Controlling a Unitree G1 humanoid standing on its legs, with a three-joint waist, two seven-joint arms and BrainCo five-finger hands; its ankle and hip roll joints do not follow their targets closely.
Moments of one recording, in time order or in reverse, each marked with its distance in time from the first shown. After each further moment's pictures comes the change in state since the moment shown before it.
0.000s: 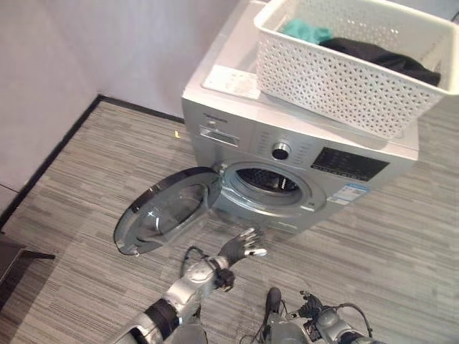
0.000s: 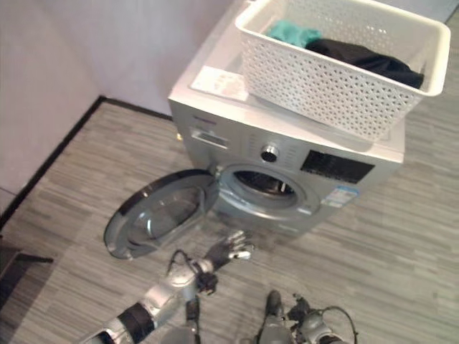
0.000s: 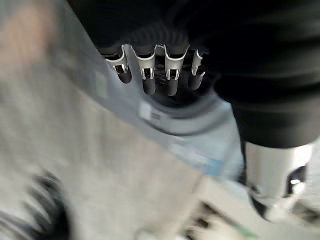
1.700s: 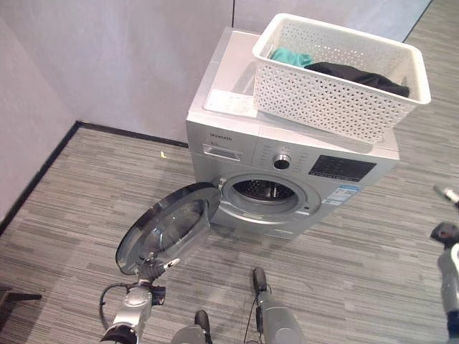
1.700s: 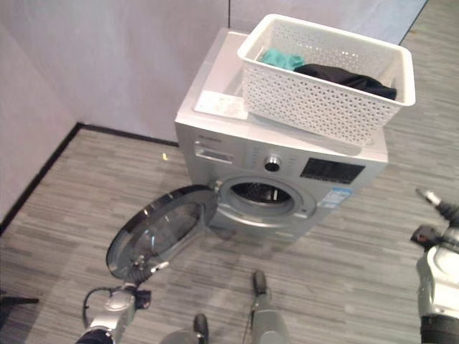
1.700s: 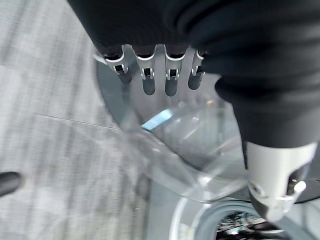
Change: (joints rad) left arm 0.163 0.008 0.563 0.264 0.246 -0.010 0.274; right arm 0.099 -0.478 -0.793 -1.067 0.363 -0.153 -0.303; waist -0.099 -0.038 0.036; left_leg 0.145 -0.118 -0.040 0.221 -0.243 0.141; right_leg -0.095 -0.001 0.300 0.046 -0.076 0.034
